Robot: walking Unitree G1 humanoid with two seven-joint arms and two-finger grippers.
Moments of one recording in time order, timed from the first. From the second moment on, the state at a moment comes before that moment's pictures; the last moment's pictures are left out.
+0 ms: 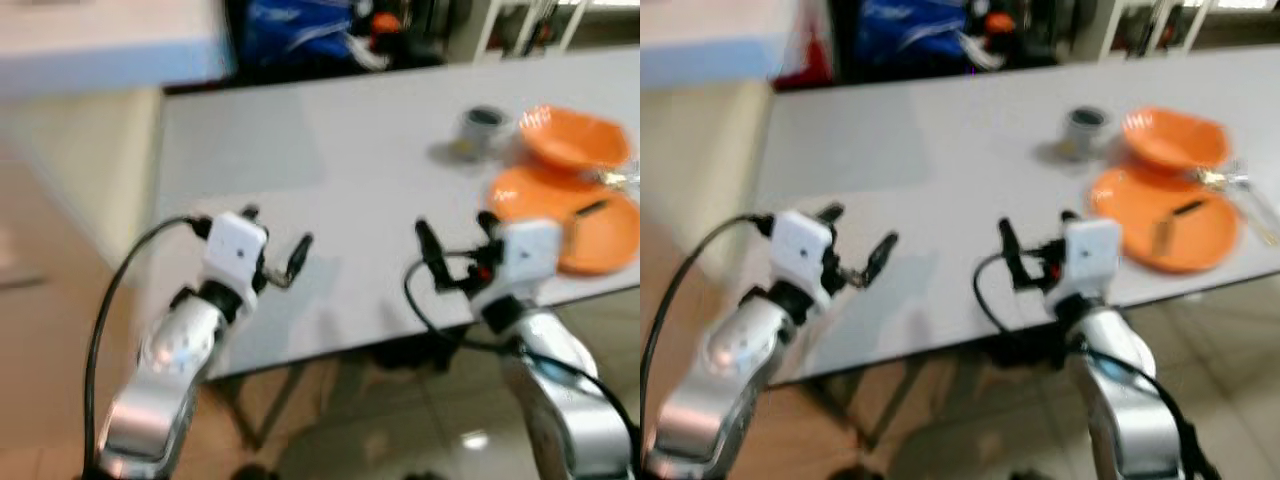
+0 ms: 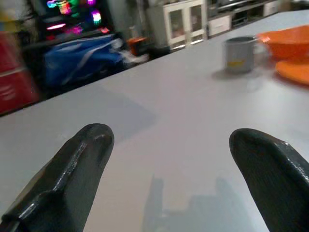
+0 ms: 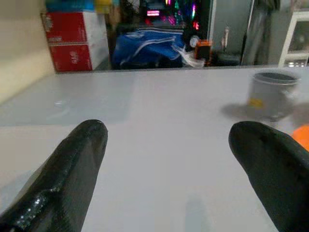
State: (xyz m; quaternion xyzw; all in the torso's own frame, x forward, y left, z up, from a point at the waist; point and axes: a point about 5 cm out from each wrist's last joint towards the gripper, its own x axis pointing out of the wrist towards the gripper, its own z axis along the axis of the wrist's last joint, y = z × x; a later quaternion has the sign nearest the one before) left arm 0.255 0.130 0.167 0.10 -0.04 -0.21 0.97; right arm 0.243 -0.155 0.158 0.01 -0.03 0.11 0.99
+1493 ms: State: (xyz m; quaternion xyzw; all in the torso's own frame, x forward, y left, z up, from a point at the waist) left arm 0.285 0.132 0.233 0.10 -0.12 -0.16 0.97; right arm 0.266 -0.141 0.211 0.09 -0.12 0.09 0.98
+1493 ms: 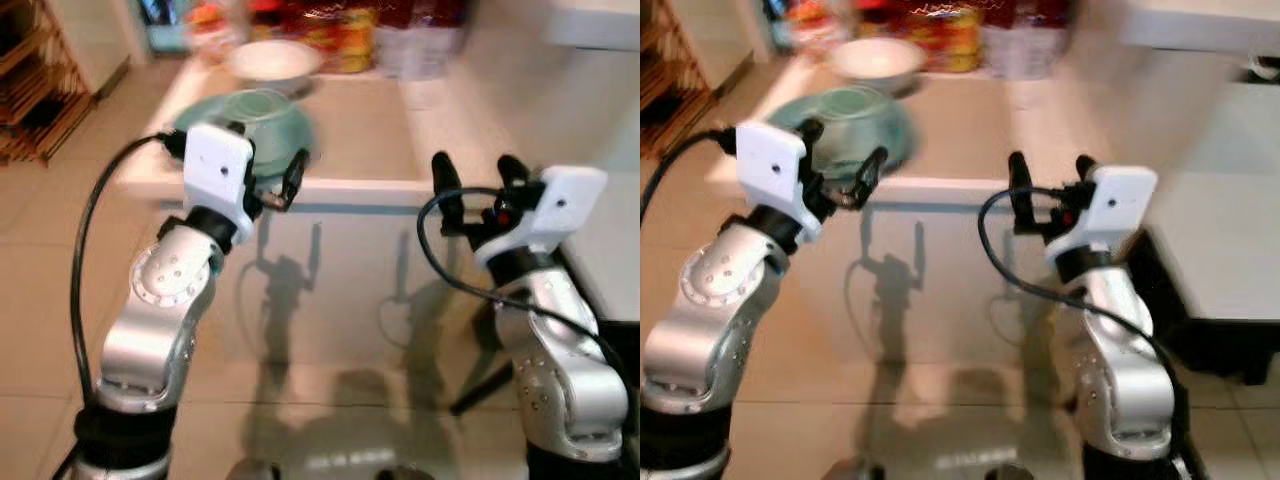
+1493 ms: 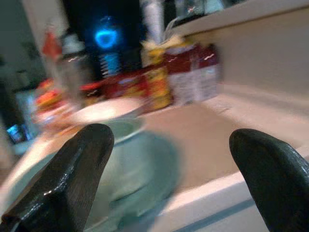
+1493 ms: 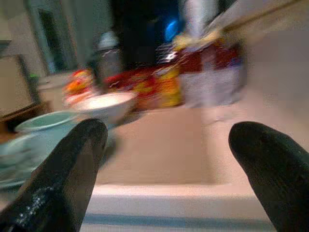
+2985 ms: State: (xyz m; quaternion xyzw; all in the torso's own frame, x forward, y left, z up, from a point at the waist) left arm 0.282 0.127 0.212 0.09 -0.10 -0.16 0.98; right arm 0.280 -0.145 0.211 0.02 -0.08 0.08 0.99
